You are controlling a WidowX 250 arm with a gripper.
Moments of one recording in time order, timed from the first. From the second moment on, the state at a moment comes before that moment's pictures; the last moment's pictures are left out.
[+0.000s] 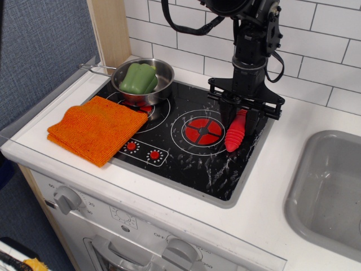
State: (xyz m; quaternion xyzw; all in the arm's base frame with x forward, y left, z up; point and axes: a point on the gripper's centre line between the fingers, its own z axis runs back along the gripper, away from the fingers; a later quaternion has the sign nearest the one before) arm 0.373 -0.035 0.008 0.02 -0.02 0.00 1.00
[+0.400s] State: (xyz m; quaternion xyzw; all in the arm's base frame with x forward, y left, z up) arm 0.368 -0.040 0.011 0.08 -0.02 -0.09 0.99
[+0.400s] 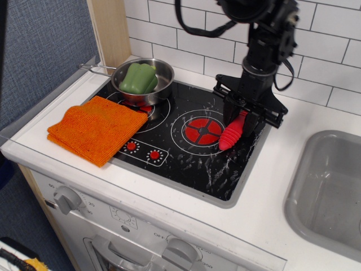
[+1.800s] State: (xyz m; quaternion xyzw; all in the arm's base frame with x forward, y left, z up) arm 0.259 0.119 0.044 0.07 -0.02 -0.04 1.00
